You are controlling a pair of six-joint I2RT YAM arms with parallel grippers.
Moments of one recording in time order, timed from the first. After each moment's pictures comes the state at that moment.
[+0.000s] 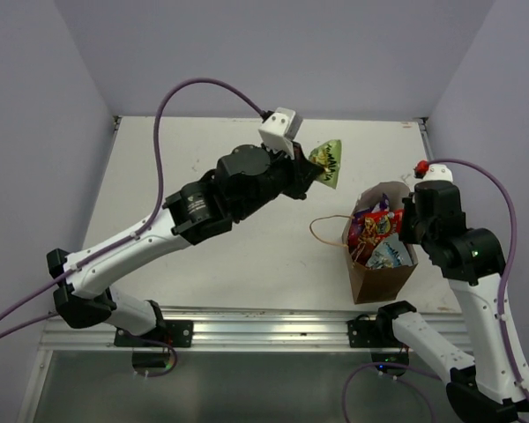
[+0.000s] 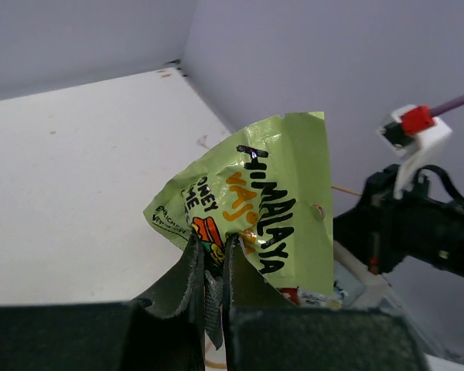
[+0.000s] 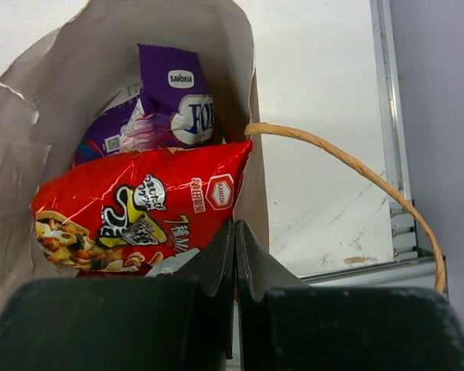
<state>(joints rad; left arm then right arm) -1.11 1.43 1.67 -0.41 -0.36 -0.44 0.27 0.84 1.29 -1.24 0.37 0.25</state>
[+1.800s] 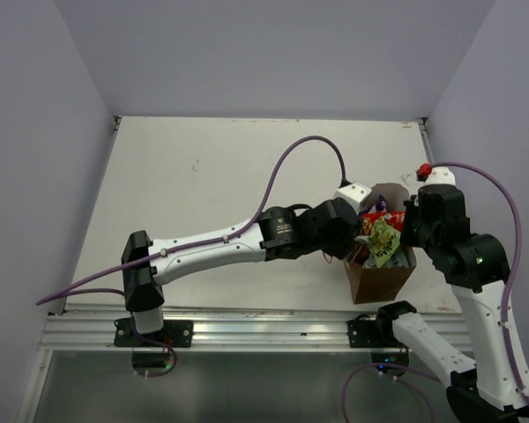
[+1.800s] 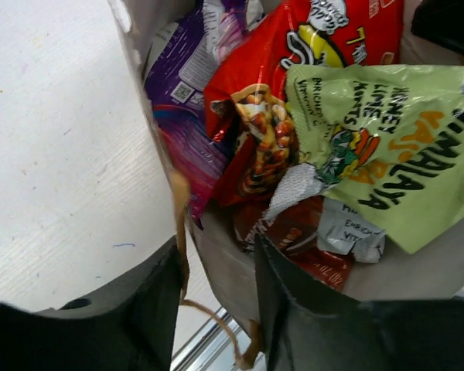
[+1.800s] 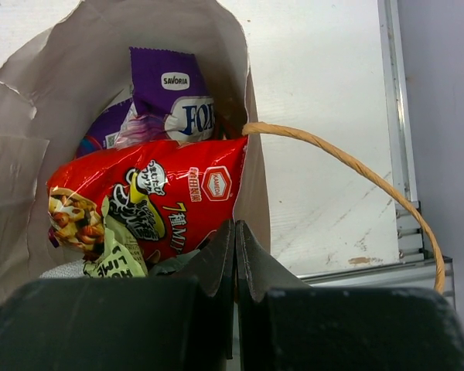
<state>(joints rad) -1.28 1.80 1.77 -0.65 -0.28 -0.51 0.27 0.82 1.29 -1.25 0.35 0.25</state>
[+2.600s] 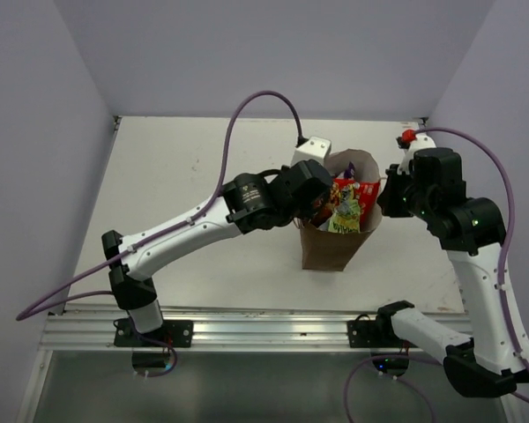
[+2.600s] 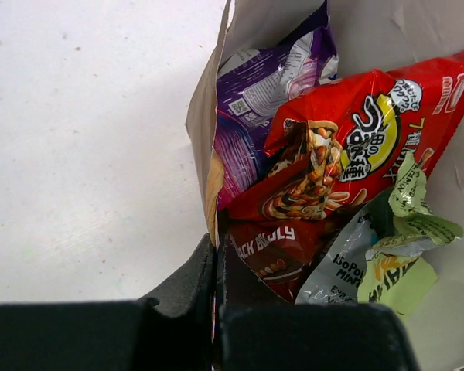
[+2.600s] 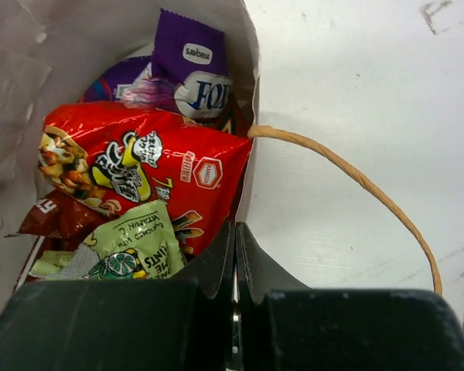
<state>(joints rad) -1.18 1.76 1.98 -0.96 -0.52 -0.57 0.28 1.00 1.50 -1.21 0.10 0.23</state>
